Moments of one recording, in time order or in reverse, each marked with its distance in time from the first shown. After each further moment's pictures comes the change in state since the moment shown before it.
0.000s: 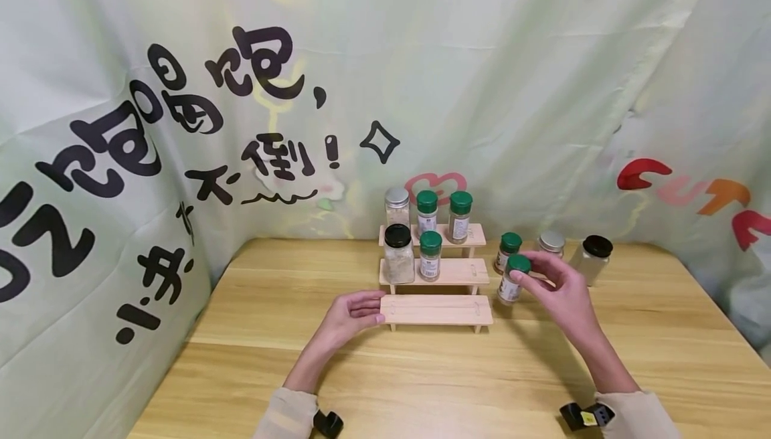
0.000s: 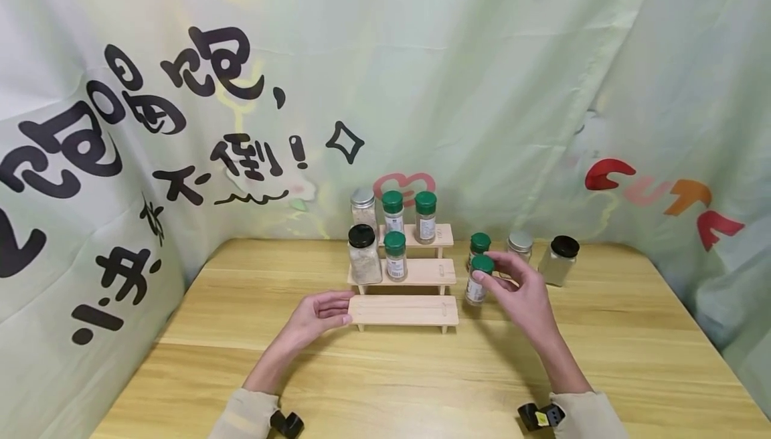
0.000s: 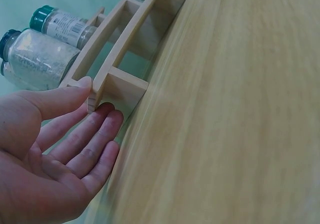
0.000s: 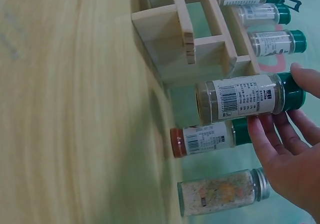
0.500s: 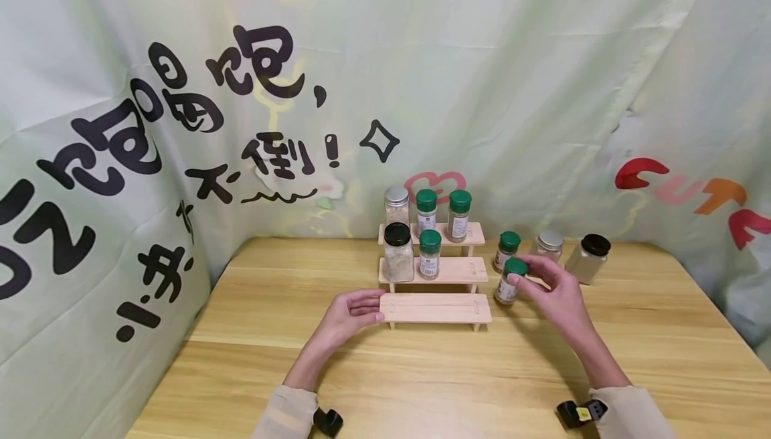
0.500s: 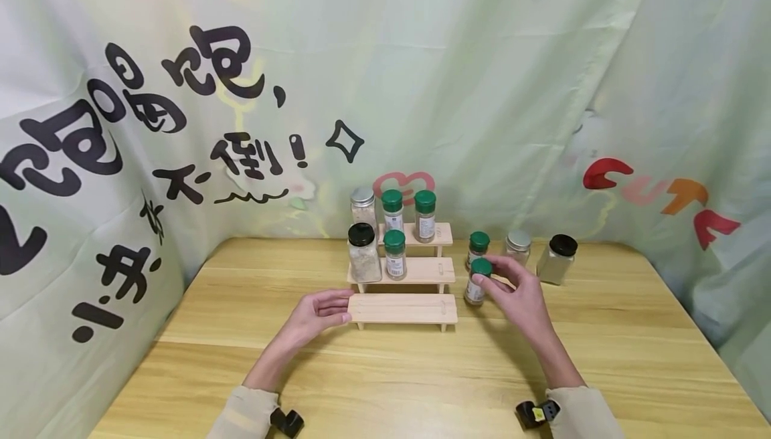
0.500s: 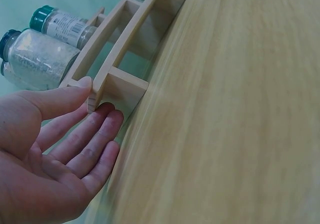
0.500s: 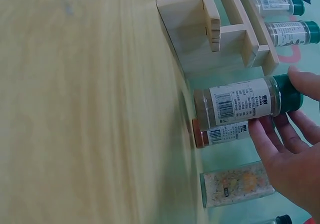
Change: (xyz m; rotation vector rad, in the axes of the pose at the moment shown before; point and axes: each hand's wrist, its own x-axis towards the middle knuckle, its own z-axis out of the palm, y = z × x) left_hand -0.001 0.000 -0.001 0.003 -0.003 0.000; right_hand -0.001 0.021 0.002 -0.010 -0.049 0.044
